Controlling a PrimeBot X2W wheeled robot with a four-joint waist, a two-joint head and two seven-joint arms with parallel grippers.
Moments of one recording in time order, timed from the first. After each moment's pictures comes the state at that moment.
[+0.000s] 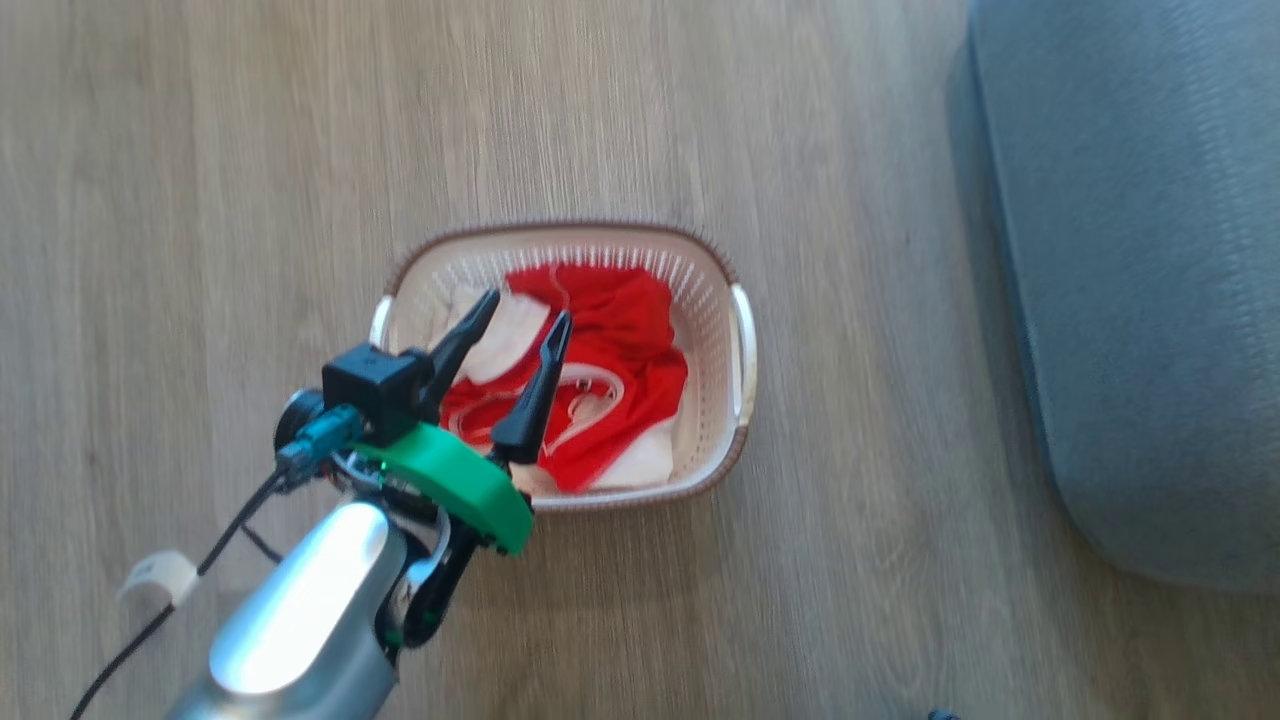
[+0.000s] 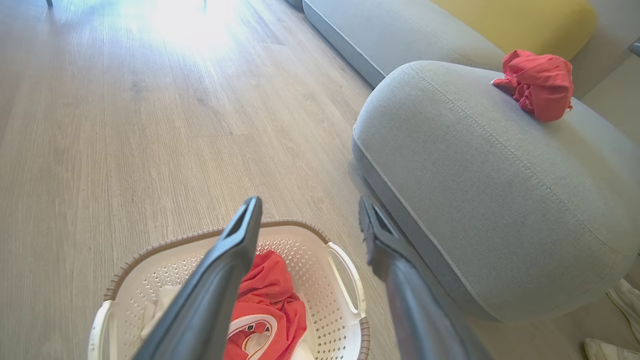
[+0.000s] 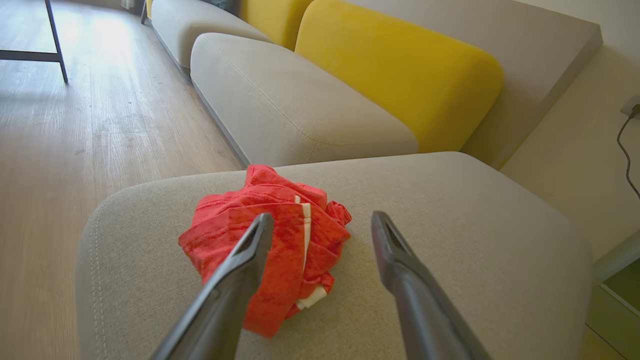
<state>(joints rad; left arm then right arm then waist) -0.41 0.26 -0.66 0.25 -0.62 -0.01 -0.24 -0.96 -0.54 -0.28 1.00 0.09 0.12 -0.25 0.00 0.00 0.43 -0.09</state>
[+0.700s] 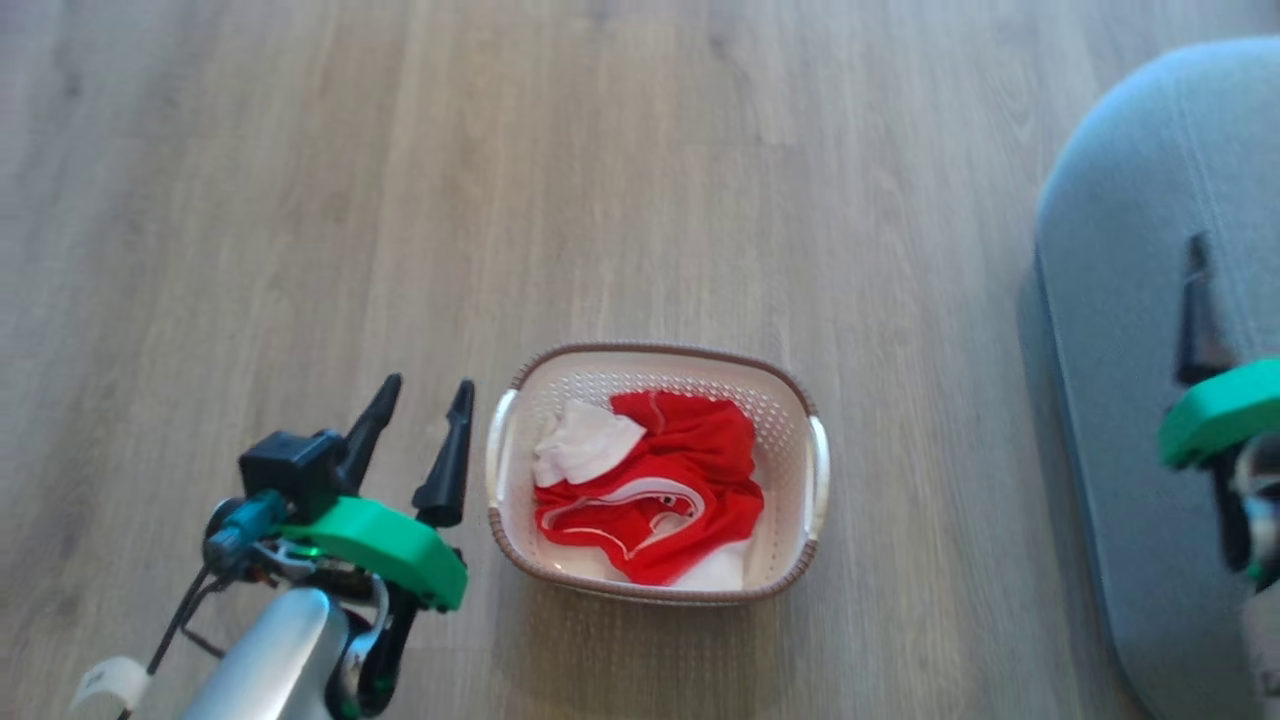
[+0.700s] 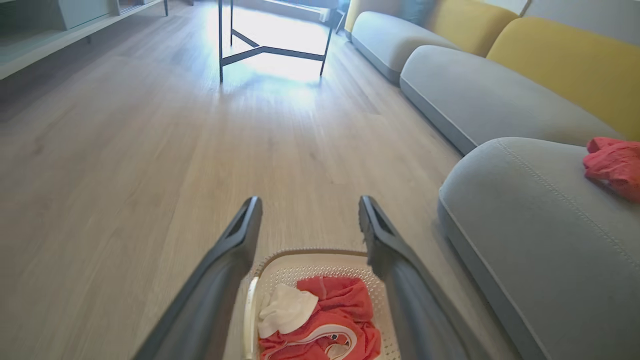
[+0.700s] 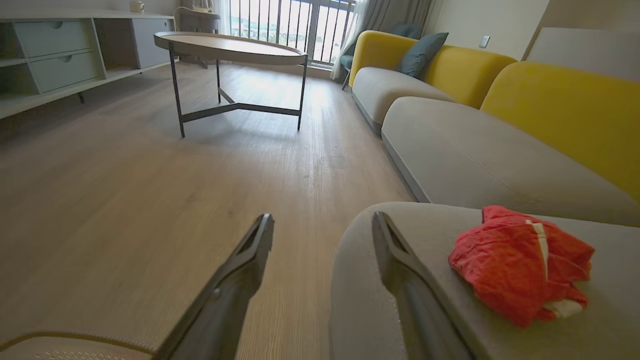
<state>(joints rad) -0.22 0.26 -0.50 0.25 -0.60 0.04 -0.25 -0.30 -0.32 -0.08 0.26 0.22 0.12 -0.14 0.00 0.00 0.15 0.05</state>
